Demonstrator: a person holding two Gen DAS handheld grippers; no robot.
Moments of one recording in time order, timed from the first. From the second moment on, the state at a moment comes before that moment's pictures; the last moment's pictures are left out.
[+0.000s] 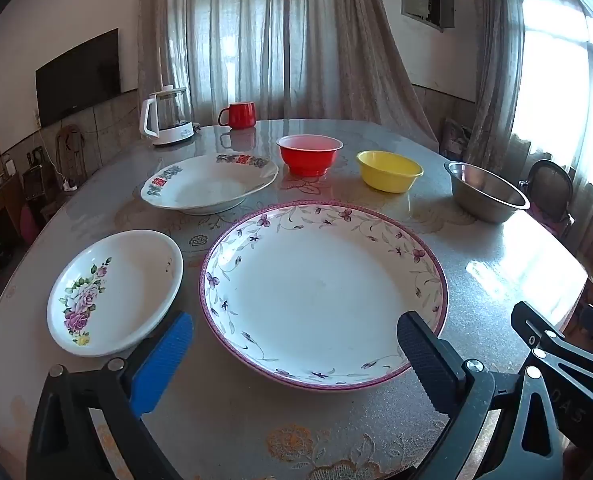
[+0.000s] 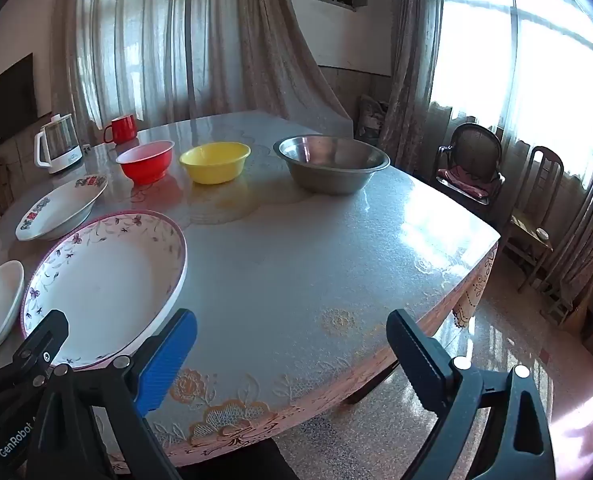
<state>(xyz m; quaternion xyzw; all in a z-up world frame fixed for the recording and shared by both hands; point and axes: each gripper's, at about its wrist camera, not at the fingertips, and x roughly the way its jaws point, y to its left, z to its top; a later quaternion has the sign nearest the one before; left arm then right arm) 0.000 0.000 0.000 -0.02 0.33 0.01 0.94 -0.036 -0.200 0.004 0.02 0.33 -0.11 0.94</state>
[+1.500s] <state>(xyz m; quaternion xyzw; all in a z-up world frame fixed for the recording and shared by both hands) 0.006 0.012 0.005 -0.02 0.33 0.03 0.94 -0.018 -0.192 0.004 0.01 0.32 -0.08 0.94</state>
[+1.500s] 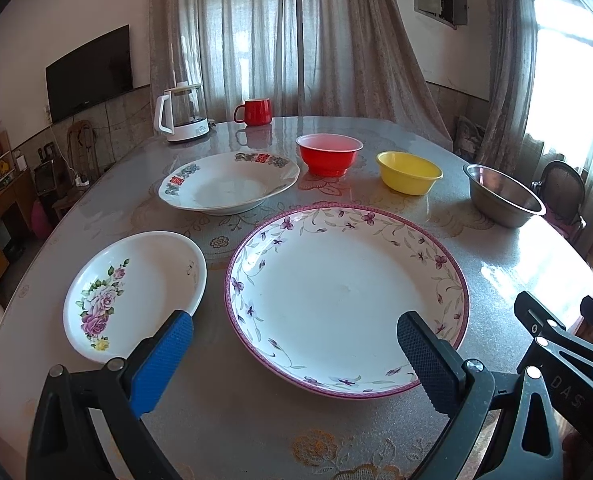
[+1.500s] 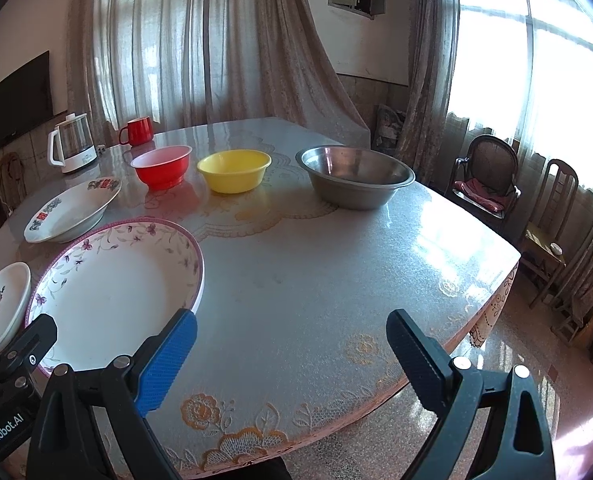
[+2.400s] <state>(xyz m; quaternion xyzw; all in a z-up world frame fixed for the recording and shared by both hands) 0.011 0.011 0.005 -0.01 0.34 0.03 0.94 -0.008 -0.191 -0.003 0.01 0.33 -0.06 0.94</state>
